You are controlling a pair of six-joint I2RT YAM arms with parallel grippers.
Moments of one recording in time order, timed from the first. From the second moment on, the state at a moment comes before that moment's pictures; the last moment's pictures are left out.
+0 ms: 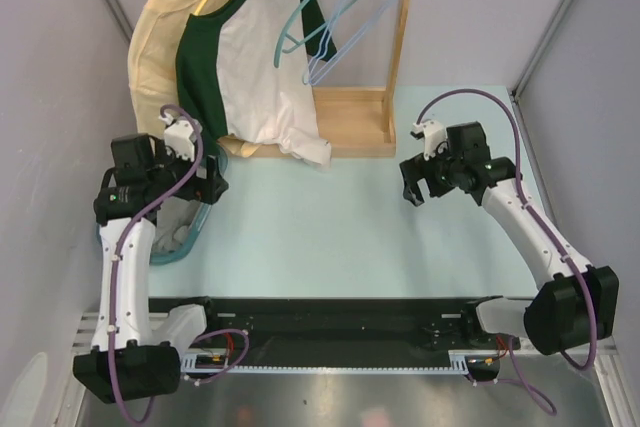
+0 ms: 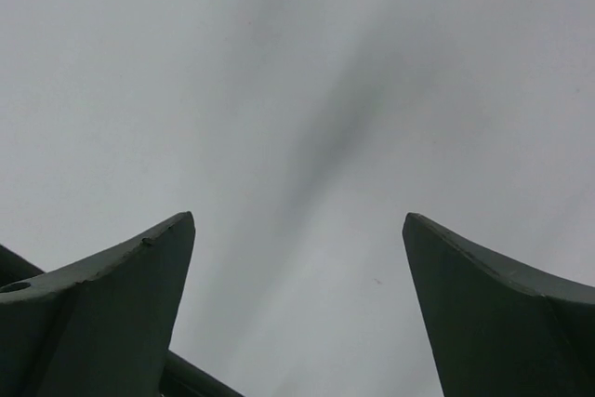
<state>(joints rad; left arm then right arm) 0.16 0.99 1.13 -0.85 0.50 0.28 0.25 1.28 1.09 -0.68 -0.27 -0.24</state>
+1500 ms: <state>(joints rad) 0.36 1.41 1.38 -0.92 0.09 0.42 0.17 1.26 1.12 -0.75 -0.49 -0.19</state>
